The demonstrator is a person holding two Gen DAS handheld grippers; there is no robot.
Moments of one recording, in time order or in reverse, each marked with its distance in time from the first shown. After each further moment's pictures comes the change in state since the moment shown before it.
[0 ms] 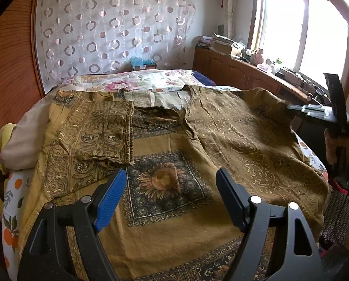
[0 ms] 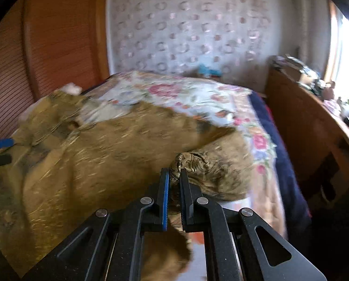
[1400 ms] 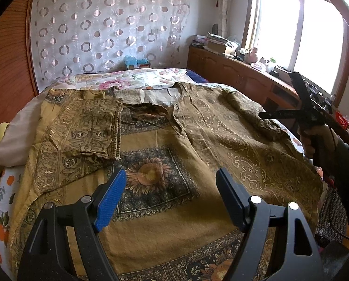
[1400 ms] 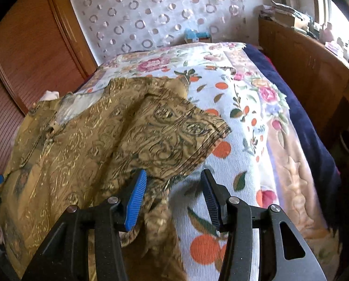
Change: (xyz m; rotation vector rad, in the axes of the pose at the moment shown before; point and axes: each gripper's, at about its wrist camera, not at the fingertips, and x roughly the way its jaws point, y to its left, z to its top) left arm 0.000 -0.011 -0.001 0.006 0.009 -0.035; right arm 0.078 -0.049 -0.001 0.275 0.162 0.066
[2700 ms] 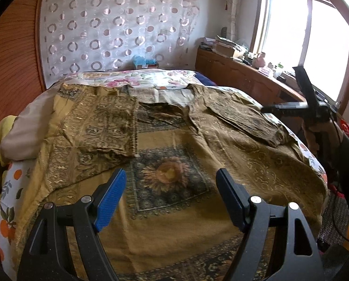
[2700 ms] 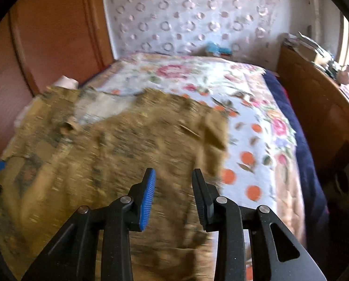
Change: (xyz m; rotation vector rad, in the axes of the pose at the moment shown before) left arm -0.003 0.026 -0.002 -0.050 -0.012 0.031; right arm 0.005 0.040 0.001 -0.205 -0.022 -0.036
